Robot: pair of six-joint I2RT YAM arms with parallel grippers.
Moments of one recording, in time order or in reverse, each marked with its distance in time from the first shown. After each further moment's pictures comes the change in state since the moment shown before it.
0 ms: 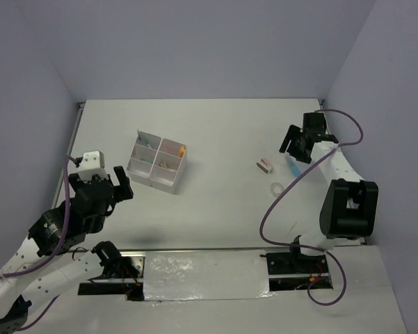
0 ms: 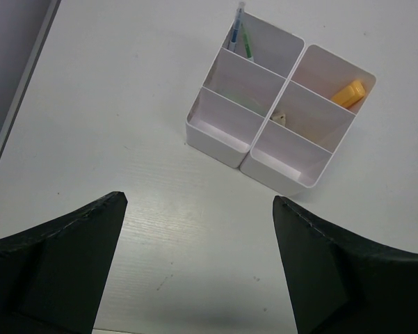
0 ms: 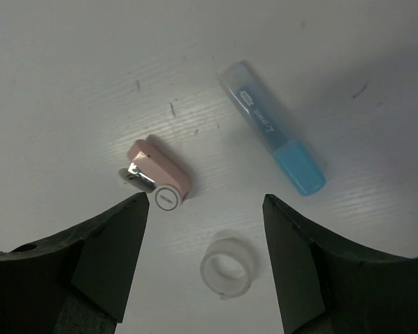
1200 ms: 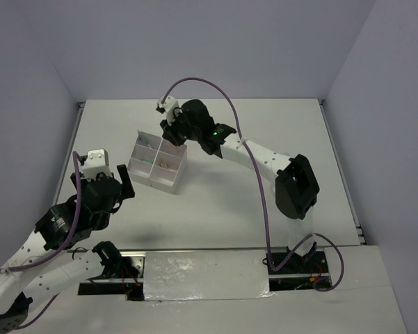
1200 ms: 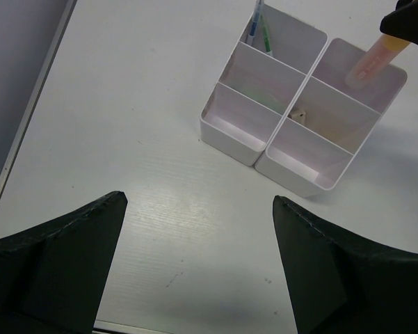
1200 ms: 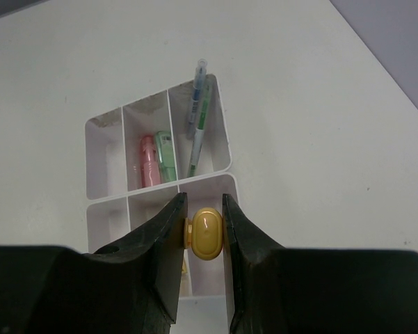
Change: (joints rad) left arm -0.003 0.060 0.006 -0.028 -0.042 -0.030; right arm 0.866 0.423 0.583 0.371 -0.181 -0.522
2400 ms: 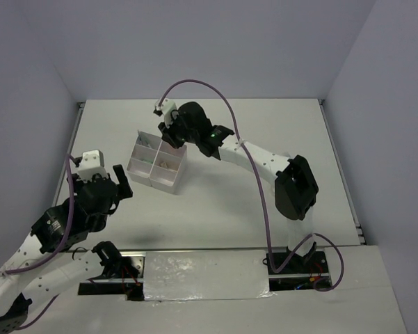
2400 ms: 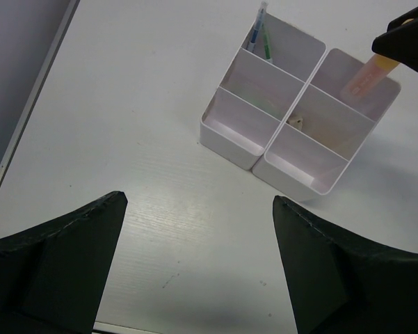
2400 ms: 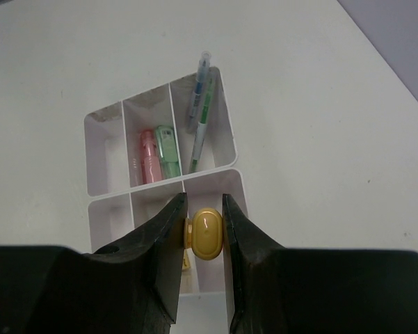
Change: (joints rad) left arm -0.001 -0.023 0.005 -0.009 -0.010 -0.019; right arm 0.024 0.000 0.003 -0.024 0.045 -0.002
